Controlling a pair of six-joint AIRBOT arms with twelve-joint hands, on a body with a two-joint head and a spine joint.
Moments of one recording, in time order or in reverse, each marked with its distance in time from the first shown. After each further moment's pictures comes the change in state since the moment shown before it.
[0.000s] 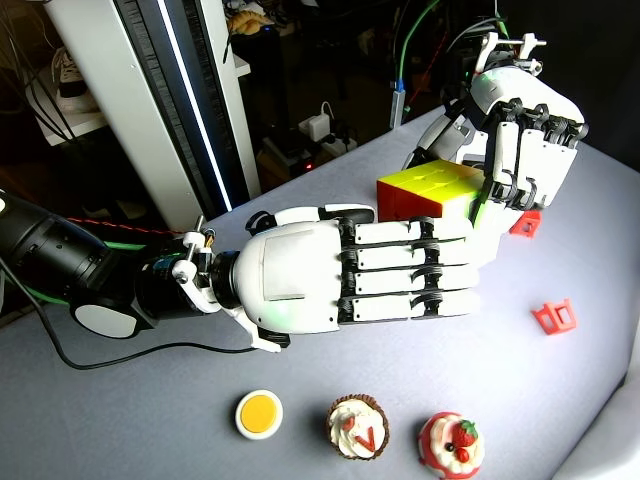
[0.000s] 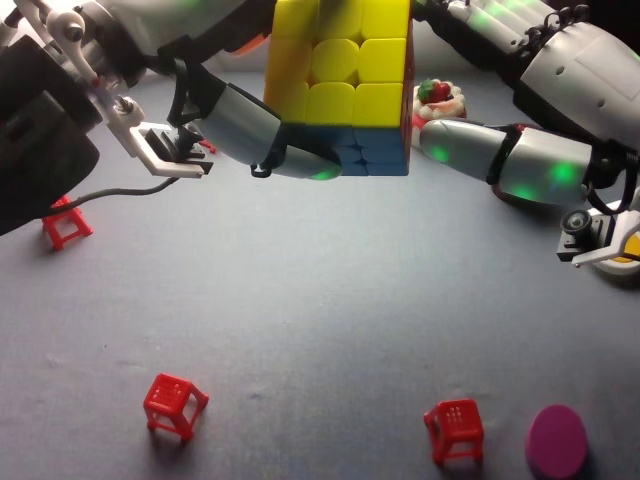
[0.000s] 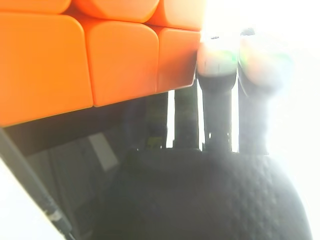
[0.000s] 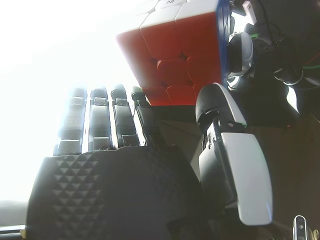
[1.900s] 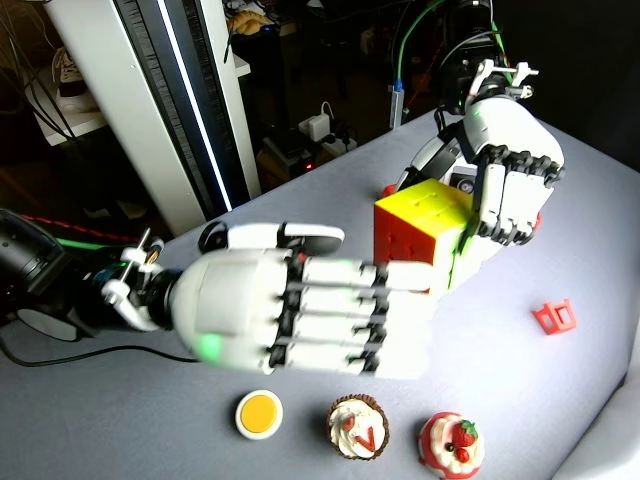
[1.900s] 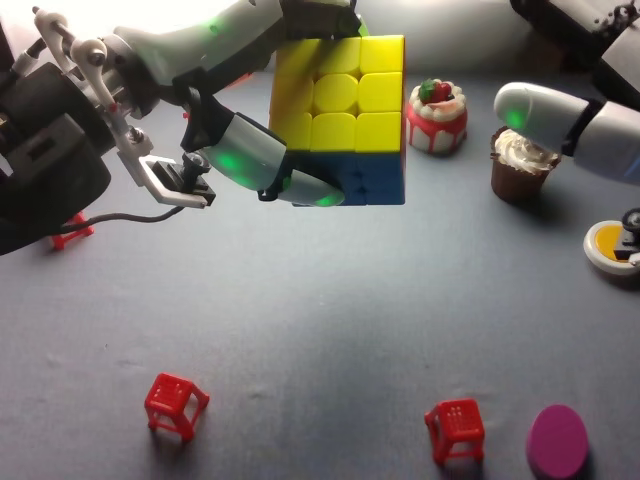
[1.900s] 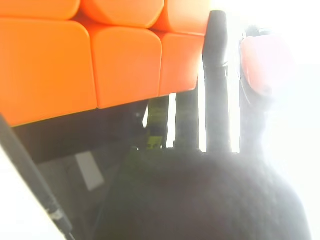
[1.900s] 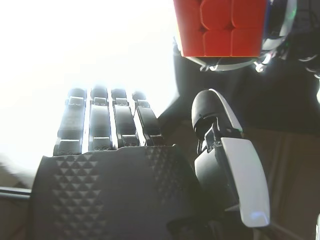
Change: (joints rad) left arm 0.035 -0.024 0.018 -0.017 0.059 -0.032; right arm -0.065 0.100 -0.054 0.115 0.053 0.000
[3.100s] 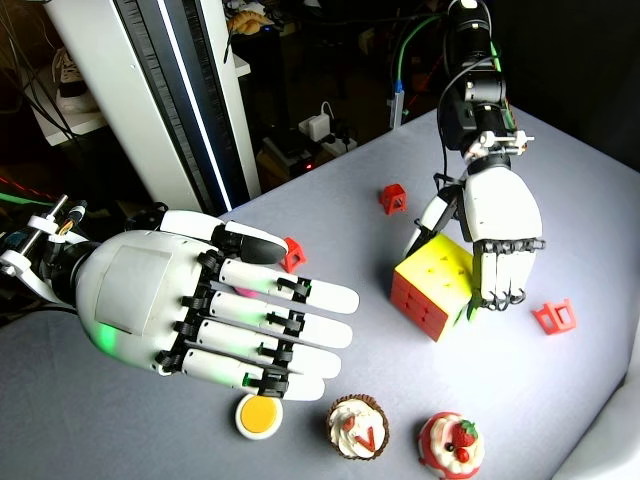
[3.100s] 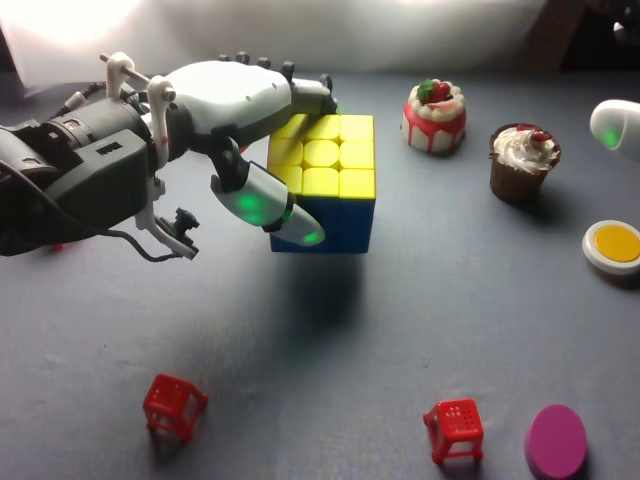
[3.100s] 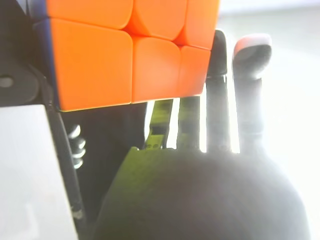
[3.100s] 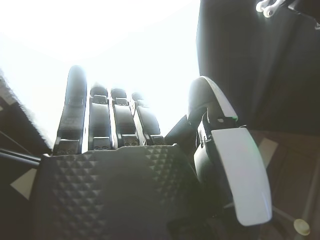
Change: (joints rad) left arm 0.003 -0.103 0.100 -0.135 0.383 0.119; right arm -0.117 0.251 -0.261 0.150 -0.042 0.000
